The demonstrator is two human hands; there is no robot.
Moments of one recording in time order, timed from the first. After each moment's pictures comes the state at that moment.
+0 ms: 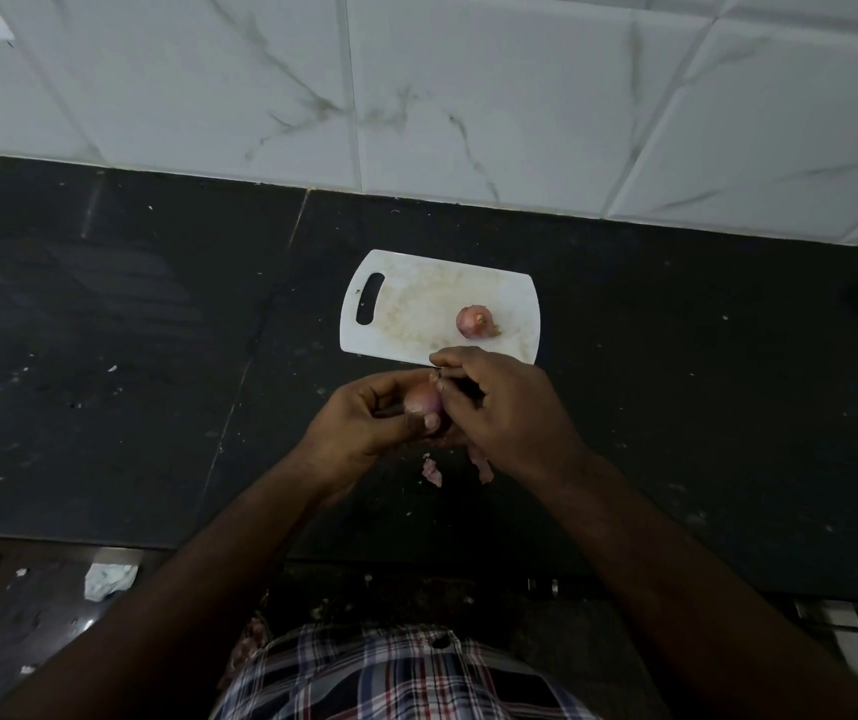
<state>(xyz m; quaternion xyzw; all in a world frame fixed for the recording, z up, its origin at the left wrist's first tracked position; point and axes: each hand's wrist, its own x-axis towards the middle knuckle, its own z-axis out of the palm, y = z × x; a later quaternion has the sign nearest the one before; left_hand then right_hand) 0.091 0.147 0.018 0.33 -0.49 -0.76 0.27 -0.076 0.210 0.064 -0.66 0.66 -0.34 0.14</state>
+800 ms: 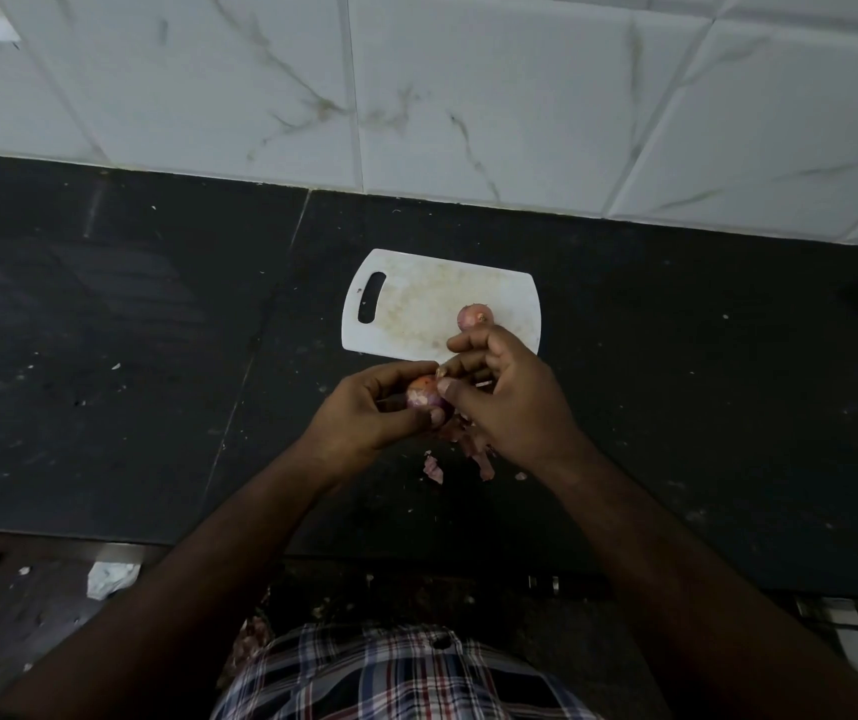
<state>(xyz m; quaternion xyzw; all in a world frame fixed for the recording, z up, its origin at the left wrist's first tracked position) 0.090 0.144 0.023 0.35 -0.55 -0.71 0.26 -0.077 0.209 0.062 -0.50 0.68 -0.43 0.33</state>
